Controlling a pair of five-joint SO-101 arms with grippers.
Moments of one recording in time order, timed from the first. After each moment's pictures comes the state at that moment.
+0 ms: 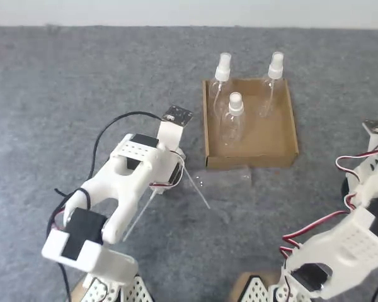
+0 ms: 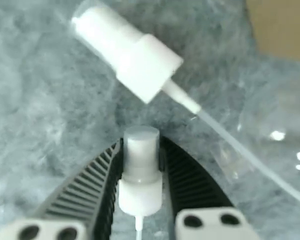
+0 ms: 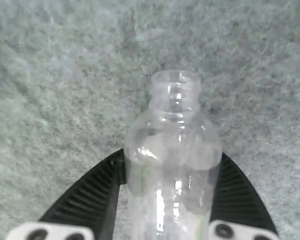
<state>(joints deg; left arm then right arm) 11.0 3.2 39.3 56.7 -1.7 39.4 19.5 8.6 72.6 39.3</state>
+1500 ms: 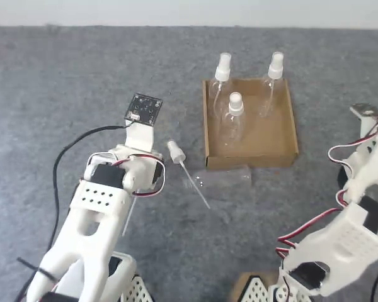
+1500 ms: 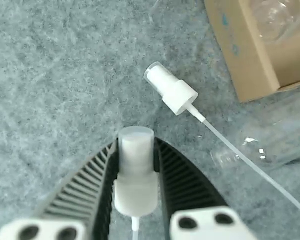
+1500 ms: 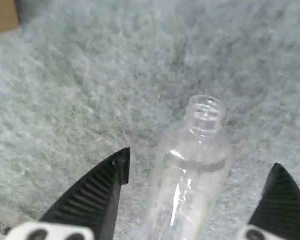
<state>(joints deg) 6.8 -36.4 57.1 53.0 1.5 34.2 19.5 -2.2 85.3 43.6</state>
